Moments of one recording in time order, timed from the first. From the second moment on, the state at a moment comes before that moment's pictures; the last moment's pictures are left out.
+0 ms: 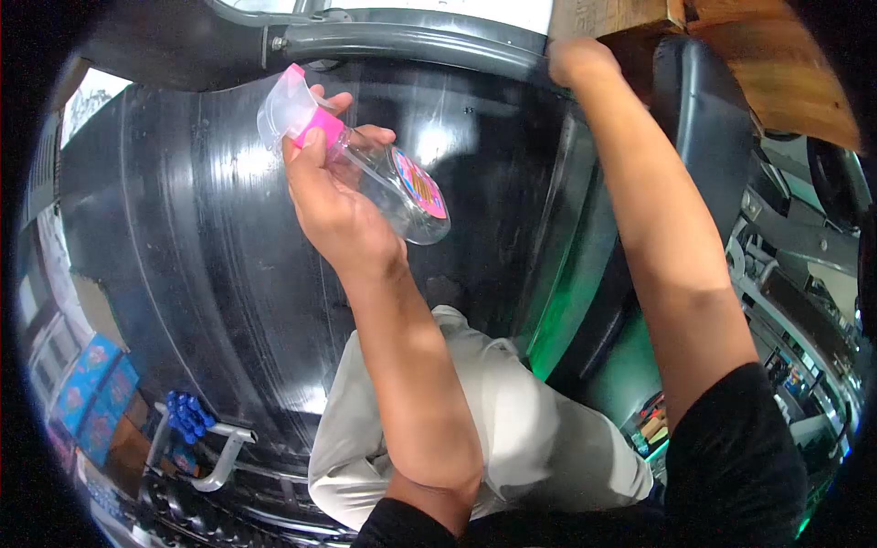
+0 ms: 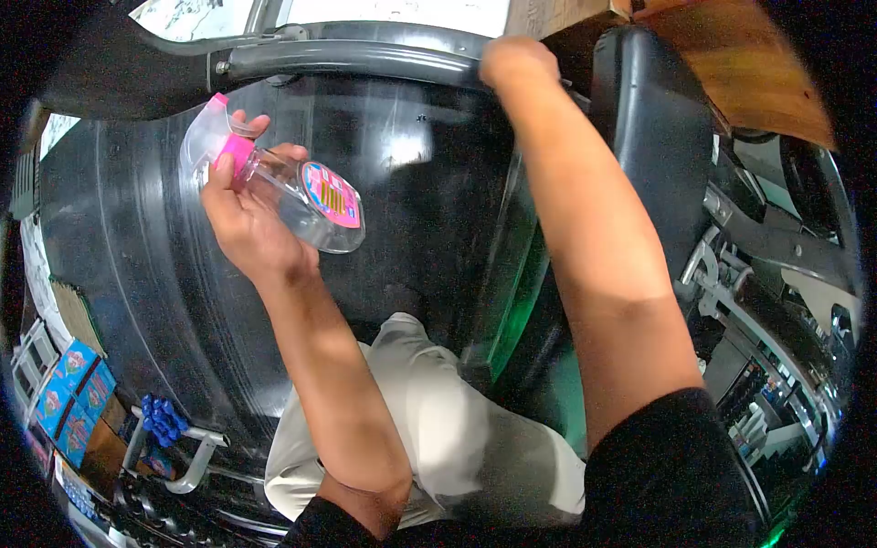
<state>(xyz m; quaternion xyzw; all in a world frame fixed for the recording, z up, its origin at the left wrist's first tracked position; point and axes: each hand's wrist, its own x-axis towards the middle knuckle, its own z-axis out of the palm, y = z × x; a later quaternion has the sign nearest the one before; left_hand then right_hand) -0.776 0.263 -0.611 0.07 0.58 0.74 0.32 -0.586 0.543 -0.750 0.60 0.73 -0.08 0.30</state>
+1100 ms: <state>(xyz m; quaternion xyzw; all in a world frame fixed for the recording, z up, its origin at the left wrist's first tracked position) -0.790 0.248 -0.618 0.01 0.57 0.76 0.32 -0.728 0.415 -0.768 0.55 0.08 -0.72 -0.41</state>
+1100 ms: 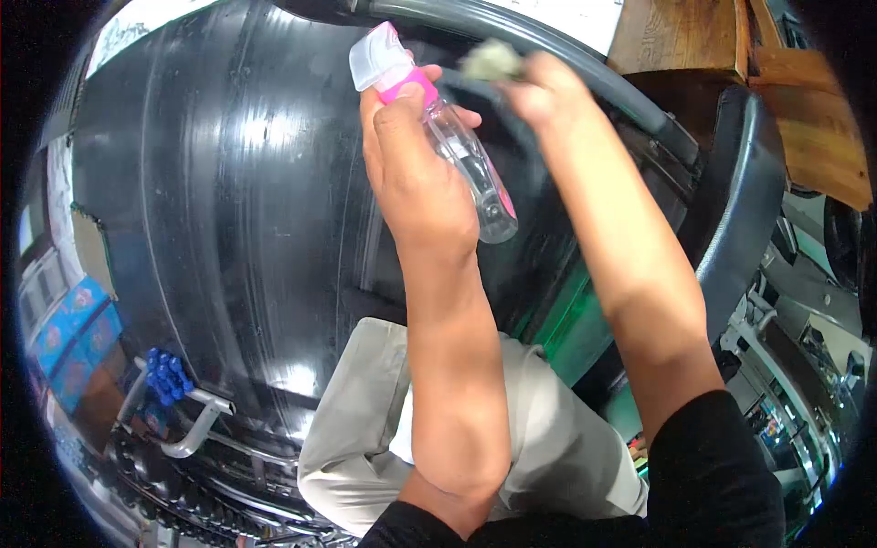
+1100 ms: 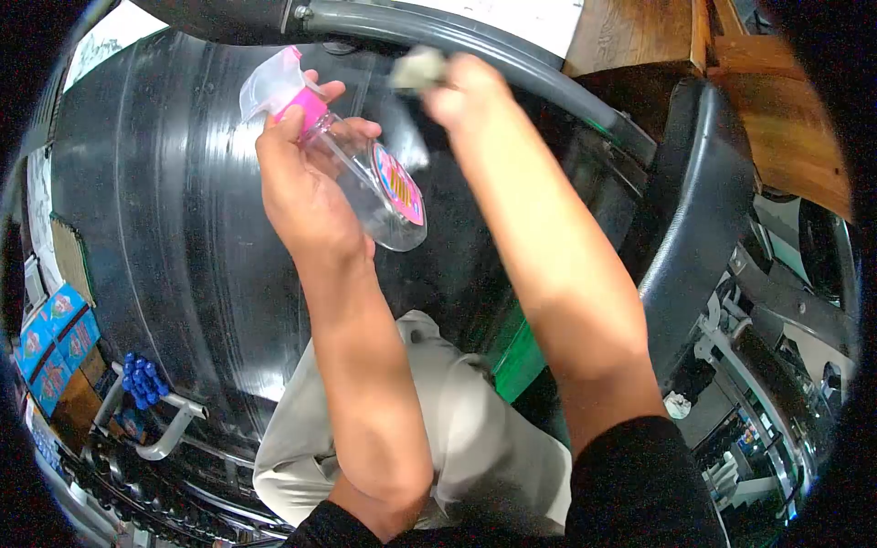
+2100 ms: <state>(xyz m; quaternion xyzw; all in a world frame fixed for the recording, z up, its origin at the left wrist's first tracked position) -0.745 0.273 -0.555 0.18 0.56 0.73 0.34 -0.567 0.383 -0.564 0.47 0.23 -0.73 -0.44</state>
